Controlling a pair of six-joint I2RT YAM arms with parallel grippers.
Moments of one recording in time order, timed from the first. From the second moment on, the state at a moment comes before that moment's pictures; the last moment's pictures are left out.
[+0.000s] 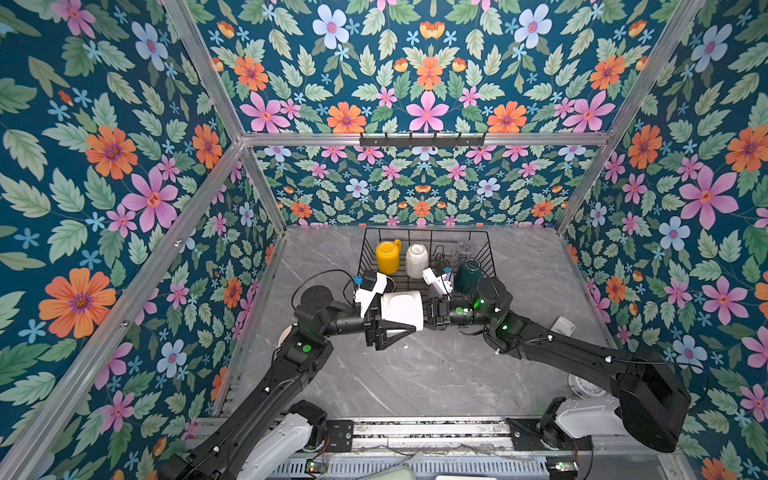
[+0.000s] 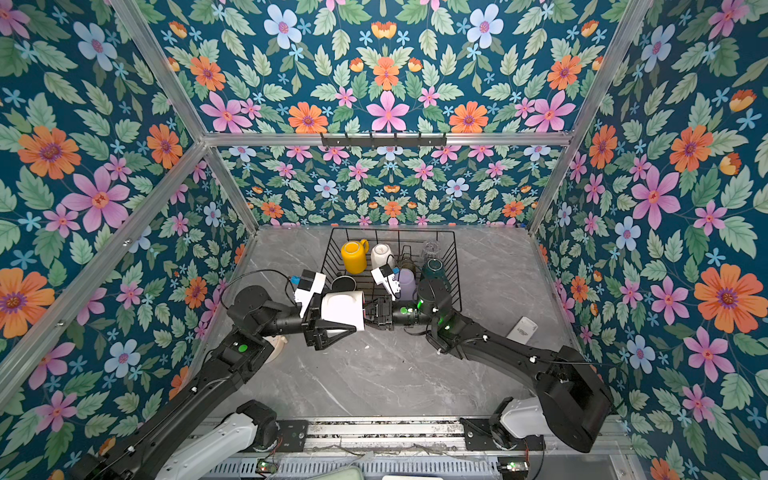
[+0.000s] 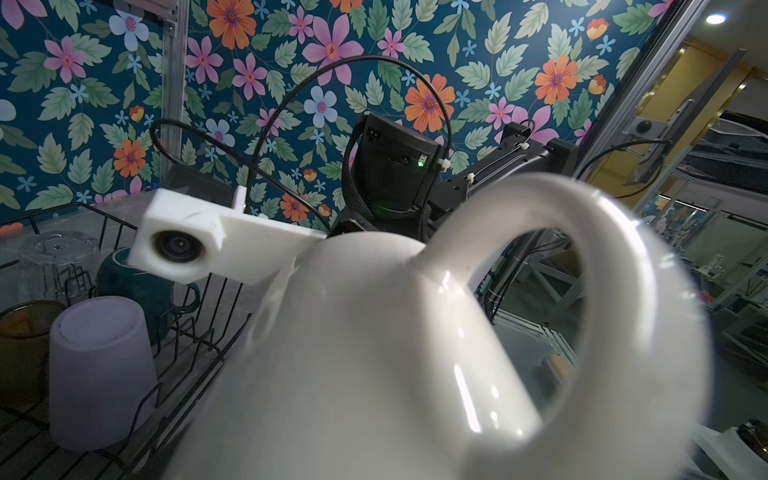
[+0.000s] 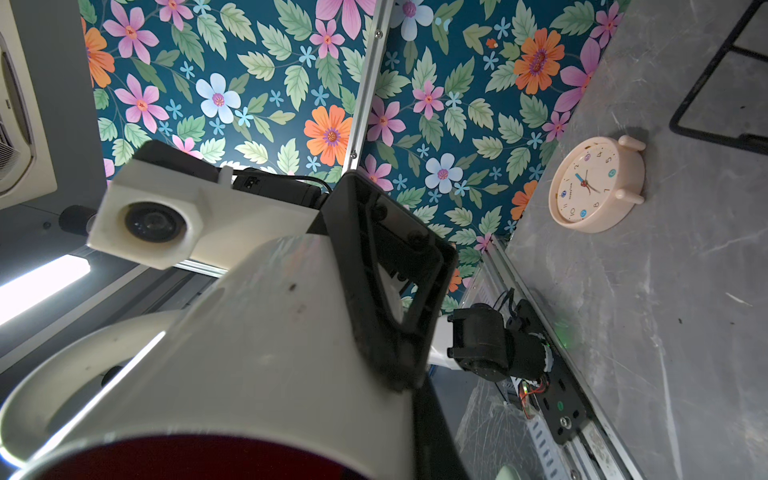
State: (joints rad) left arm -0.51 0.86 0.66 0.24 1.01 -0.37; right arm 0.79 1.36 0.80 0.62 -0.81 1.29
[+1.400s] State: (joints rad) left arm -0.51 0.85 0.68 0.24 1.01 -0.37; right arm 0.81 1.36 0.82 0.62 -0.80 1.30
